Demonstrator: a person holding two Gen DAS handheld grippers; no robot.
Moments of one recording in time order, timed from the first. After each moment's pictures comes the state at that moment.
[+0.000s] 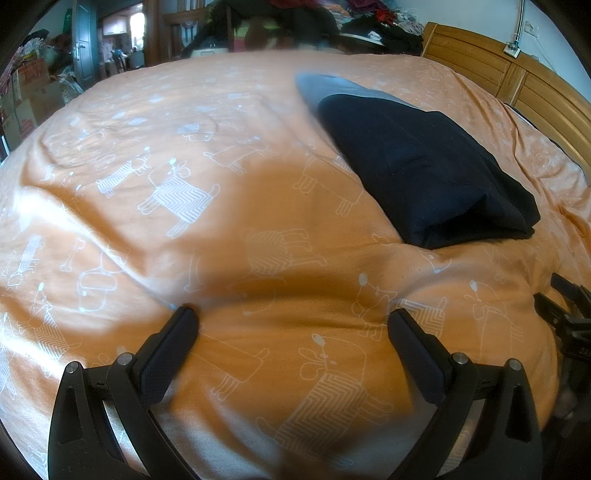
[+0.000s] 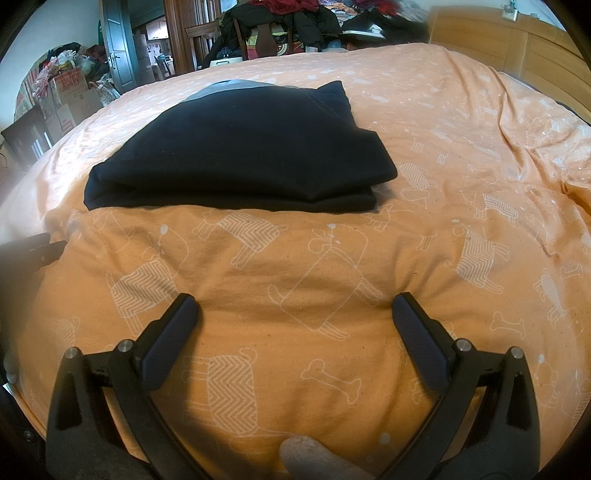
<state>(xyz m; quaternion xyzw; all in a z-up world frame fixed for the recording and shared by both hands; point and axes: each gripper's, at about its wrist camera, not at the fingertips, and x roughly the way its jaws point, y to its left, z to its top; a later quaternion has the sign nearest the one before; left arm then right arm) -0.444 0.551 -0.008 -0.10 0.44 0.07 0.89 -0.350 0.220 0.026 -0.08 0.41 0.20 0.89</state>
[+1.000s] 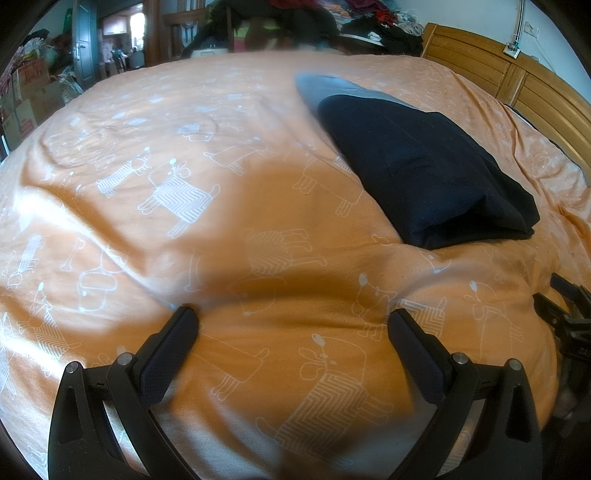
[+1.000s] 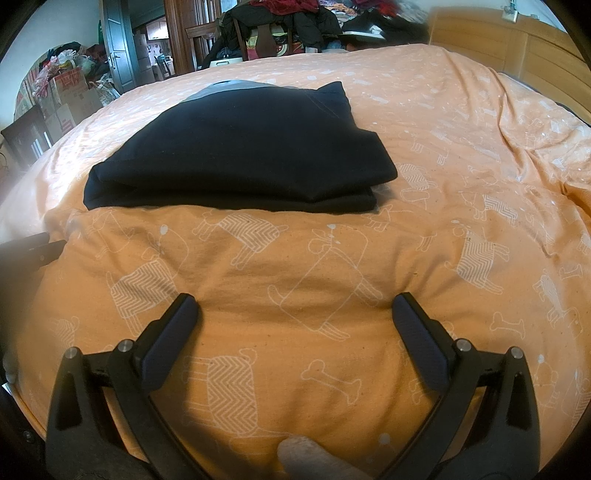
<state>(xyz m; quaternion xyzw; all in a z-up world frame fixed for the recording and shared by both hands) -0.444 0.550 -0.009 -0.10 0.44 0.07 0.89 -0.352 0.221 0.025 -0.08 0.41 0.20 0.89</state>
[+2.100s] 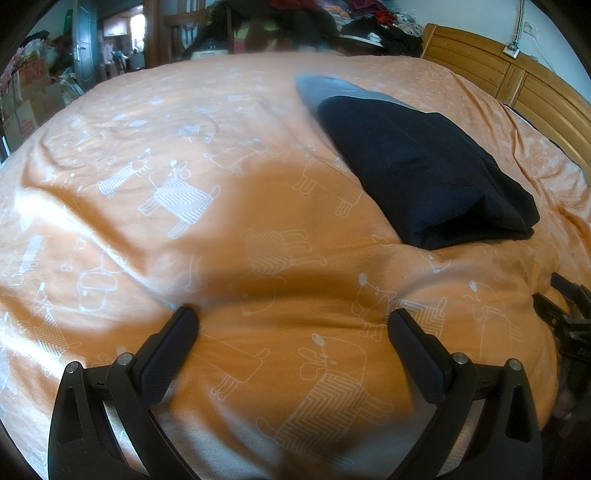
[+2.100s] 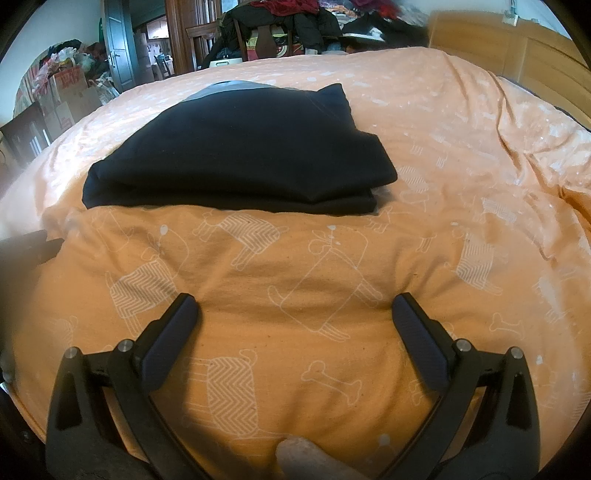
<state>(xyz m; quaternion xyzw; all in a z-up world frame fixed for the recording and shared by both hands) -0.442 0.551 -0.009 -0.10 0.44 0.07 0.89 -0.352 0.222 0.023 -0.08 0.40 0.20 0.89</state>
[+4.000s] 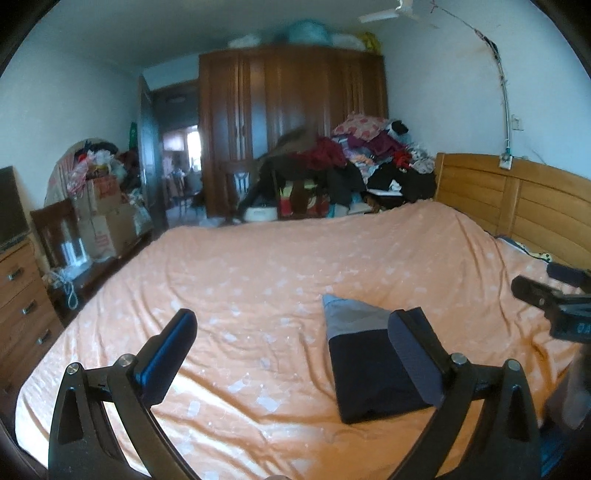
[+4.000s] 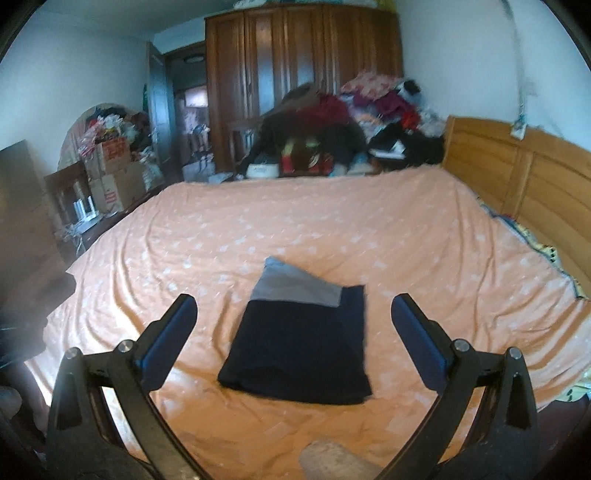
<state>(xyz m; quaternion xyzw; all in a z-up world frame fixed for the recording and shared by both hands) -0.533 0.486 0.309 -0.04 0.19 0.19 0.96 -0.384 0.259 0.296 -0.06 0.25 0.26 0.93</state>
